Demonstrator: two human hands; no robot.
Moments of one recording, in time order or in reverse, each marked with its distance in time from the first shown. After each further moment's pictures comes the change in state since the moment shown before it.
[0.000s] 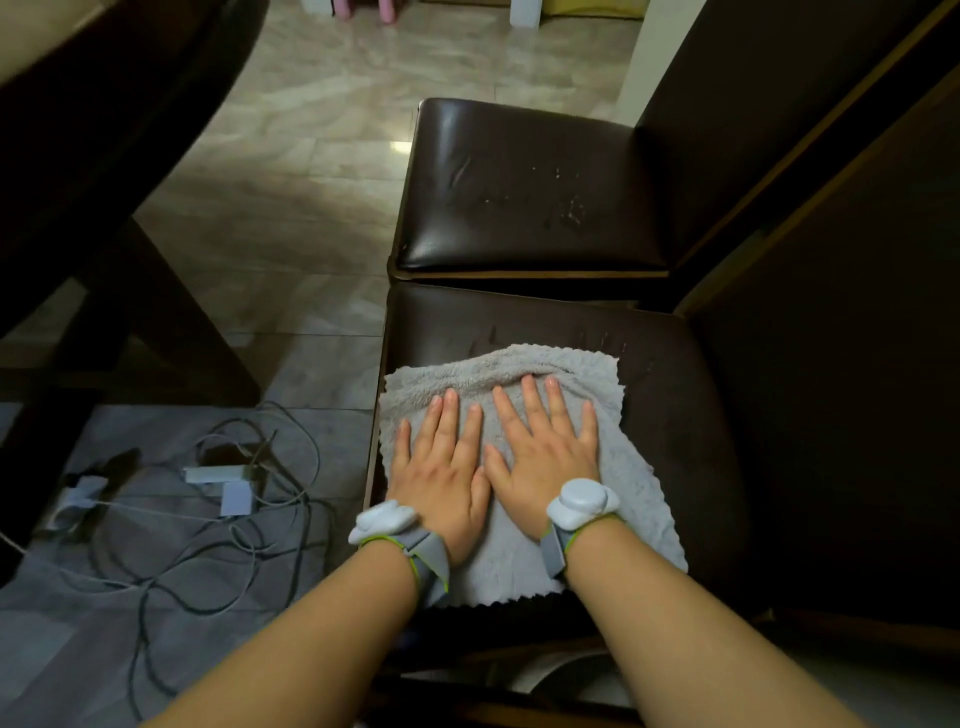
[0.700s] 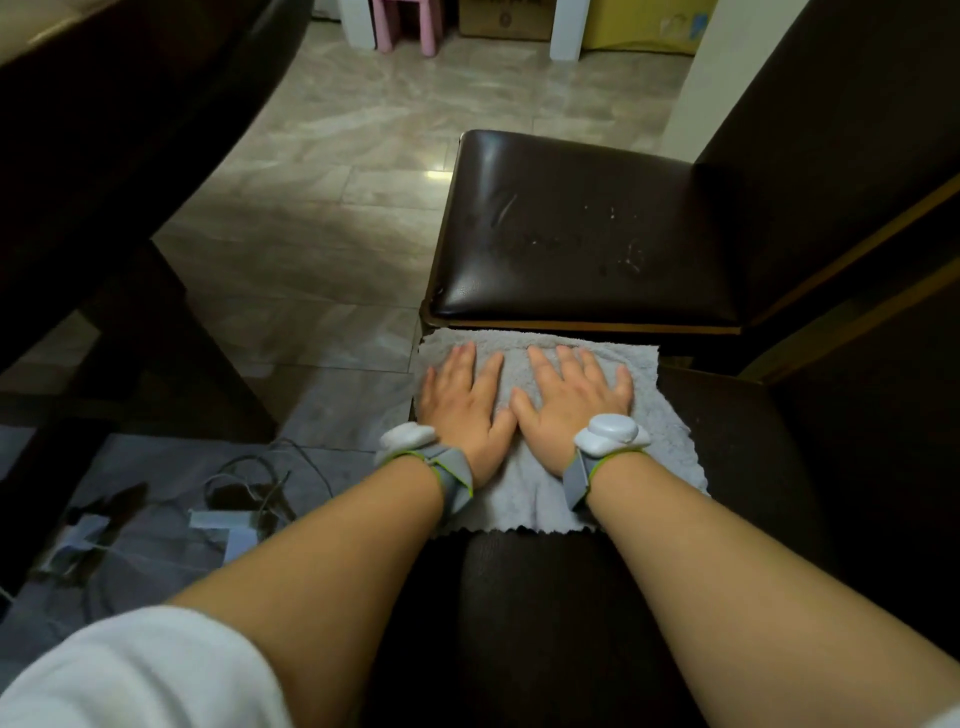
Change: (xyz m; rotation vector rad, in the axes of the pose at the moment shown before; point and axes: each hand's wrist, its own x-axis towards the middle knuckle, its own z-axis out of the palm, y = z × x) left_hand 0.146 -0.047 -0.022 -0.156 0.059 -0.062; right_hand 0.150 -0.002 -0.014 -0.004 -0.041 0.093
